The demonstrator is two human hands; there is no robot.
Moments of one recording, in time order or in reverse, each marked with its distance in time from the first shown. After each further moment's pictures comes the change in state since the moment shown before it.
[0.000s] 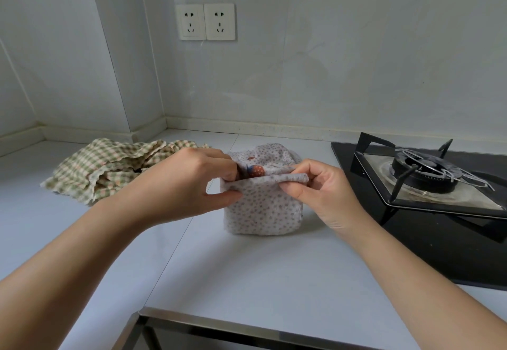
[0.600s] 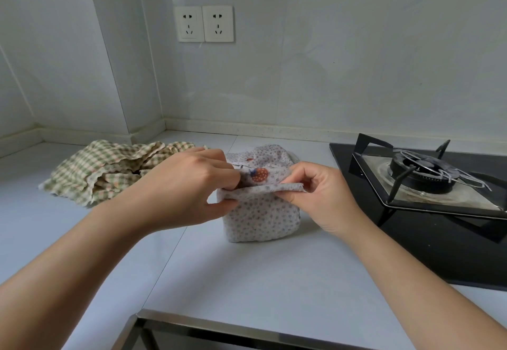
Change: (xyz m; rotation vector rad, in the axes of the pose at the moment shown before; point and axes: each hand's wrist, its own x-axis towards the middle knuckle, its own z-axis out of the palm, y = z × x) left_hand 0.001 0.004 0.000 0.176 -0.049 0.121; right_hand 0.001 0.004 0.000 -0.186 0.021 -0.100
